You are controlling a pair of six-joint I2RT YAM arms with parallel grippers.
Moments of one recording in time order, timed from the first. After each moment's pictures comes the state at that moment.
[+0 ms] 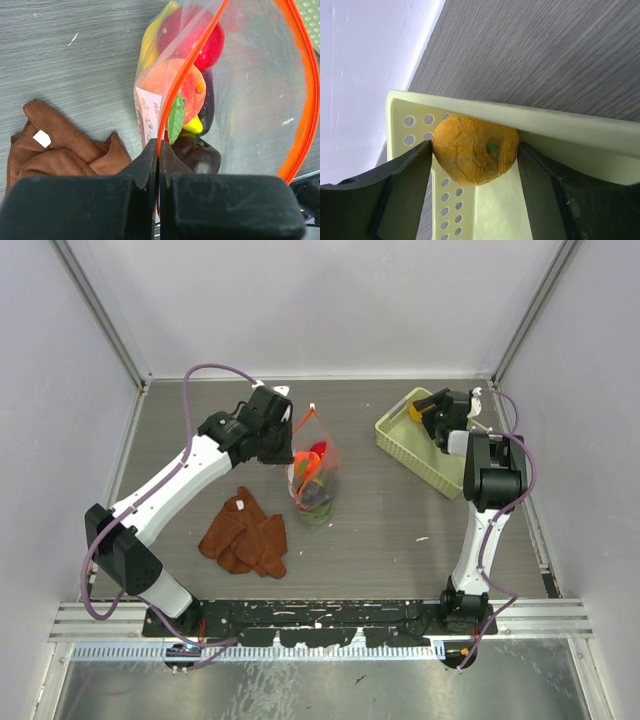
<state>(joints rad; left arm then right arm) -0.65 1.57 1.57 -0.87 -0.10 -0.53 -0.08 2.17 1.32 0.38 -0.04 0.99</state>
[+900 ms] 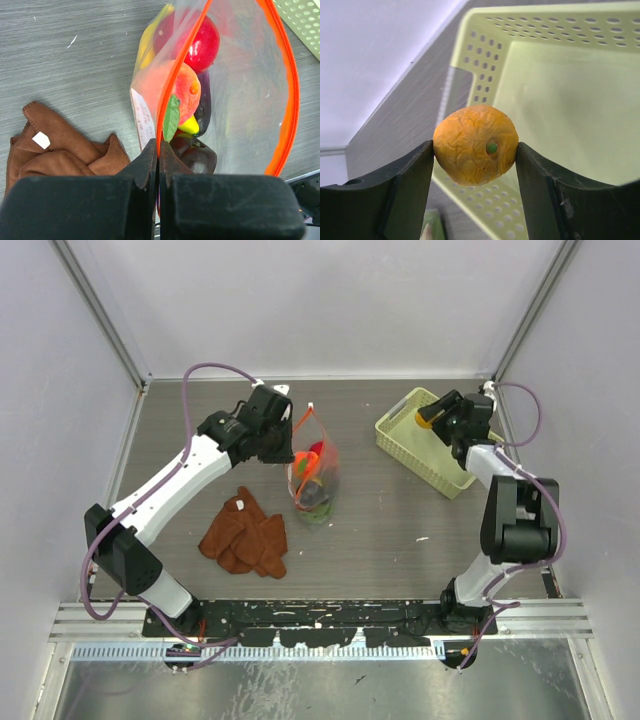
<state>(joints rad) -0.65 1.57 1.57 -0.87 -0.10 -0.53 -0.10 1.72 1.04 0.21 -0.15 0.79</state>
